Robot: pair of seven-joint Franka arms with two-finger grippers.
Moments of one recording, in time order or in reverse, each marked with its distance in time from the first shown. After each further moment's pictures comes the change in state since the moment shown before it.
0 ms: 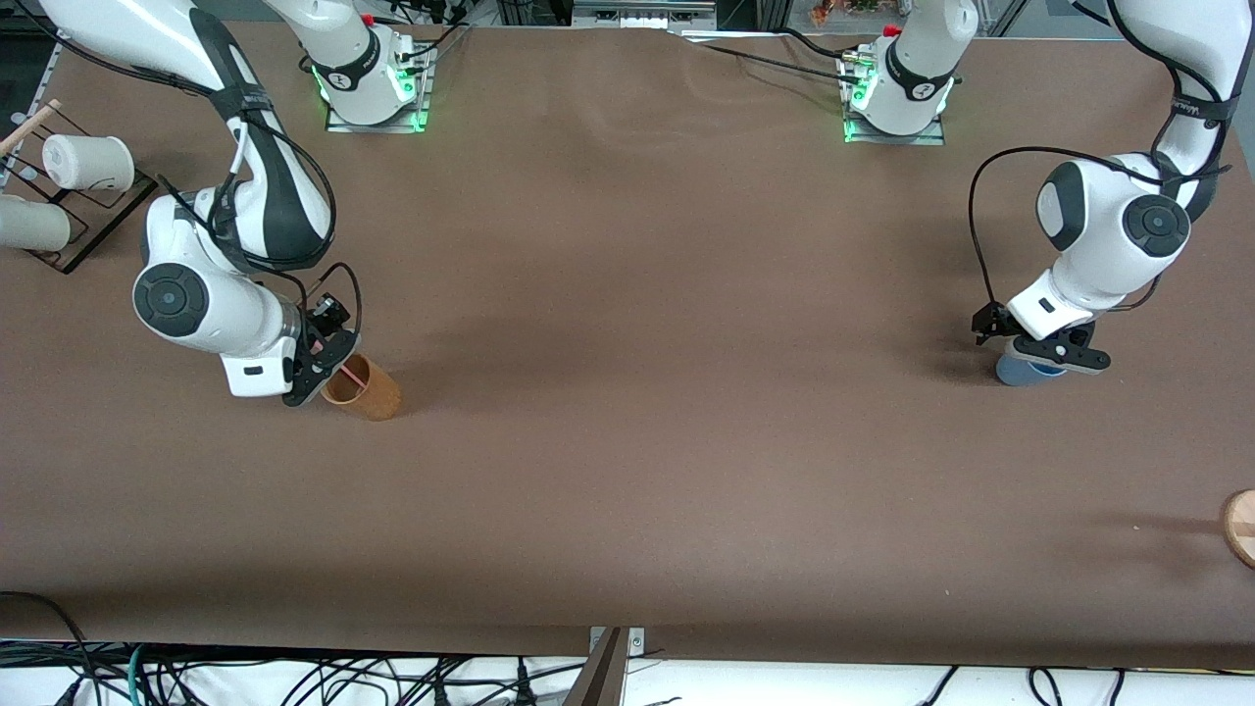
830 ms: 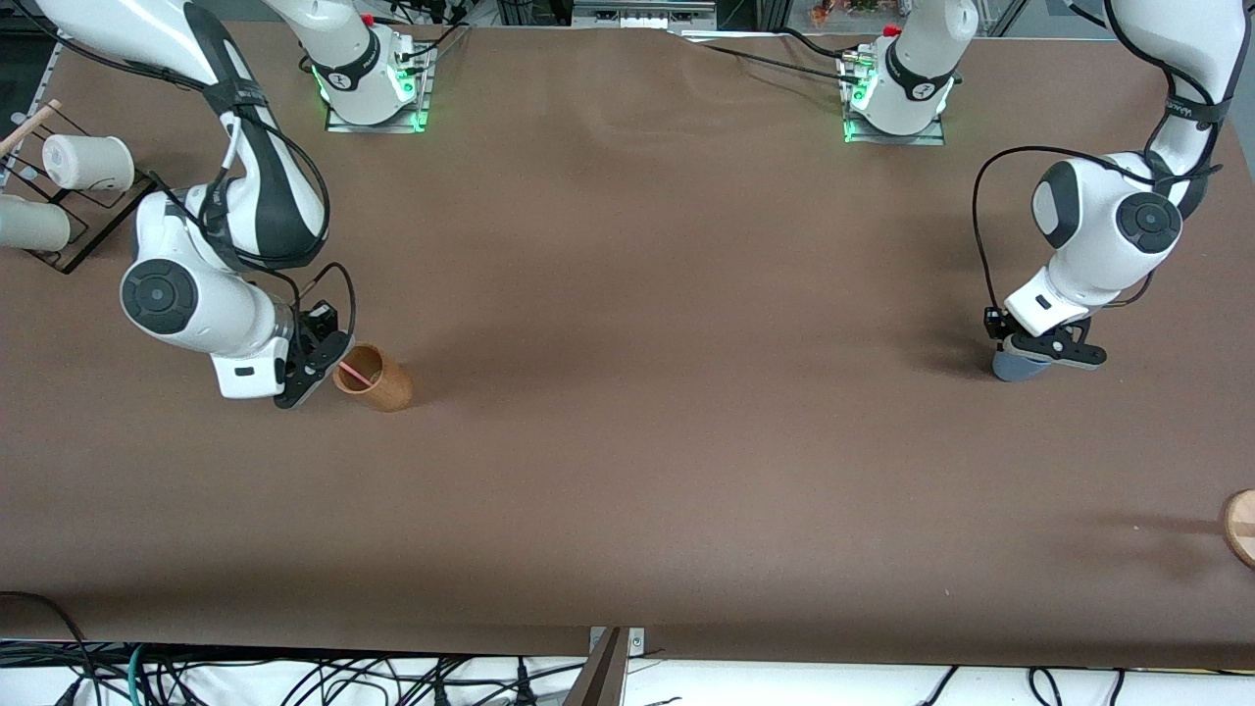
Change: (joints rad) left arm 0.008 0.008 0.006 -0.015 0.000 0.019 -0.004; right arm -0.002 -0.014 0.000 0.051 -0.004 -0.052 -0.001
